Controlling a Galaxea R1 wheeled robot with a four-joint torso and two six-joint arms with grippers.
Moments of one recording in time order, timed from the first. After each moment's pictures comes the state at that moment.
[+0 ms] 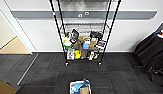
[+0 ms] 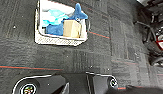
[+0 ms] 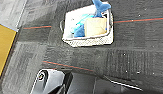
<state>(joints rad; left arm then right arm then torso) 1.08 2.57 -2.01 0.03 -0.22 -0.14 -1.03 2.75 -2.25 -0.08 0.09 -0.04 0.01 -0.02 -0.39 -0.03</state>
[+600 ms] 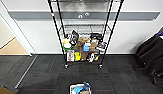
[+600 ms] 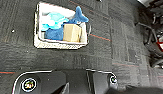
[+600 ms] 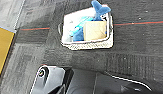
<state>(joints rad) 1.10 2.57 -2.01 0.03 -0.22 -0.14 -1.05 2.77 -2.28 -0.09 0.10 -0.04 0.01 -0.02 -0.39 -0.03</state>
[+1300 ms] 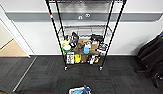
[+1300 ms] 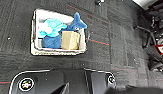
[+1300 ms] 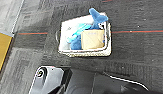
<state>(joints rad) 1.10 2.57 -2.00 0.03 -0.22 -0.14 -1.05 2.77 -2.28 -0.09 0.10 -0.04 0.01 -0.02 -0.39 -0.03</state>
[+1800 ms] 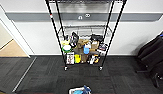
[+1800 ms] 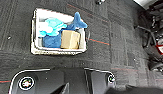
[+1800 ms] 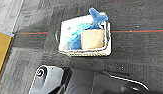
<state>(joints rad) 1.10 2.57 -2.00 0.02 -0.21 -0.15 -1.05 2.77 -2.28 -0.09 0.10 -0.04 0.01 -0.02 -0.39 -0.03</state>
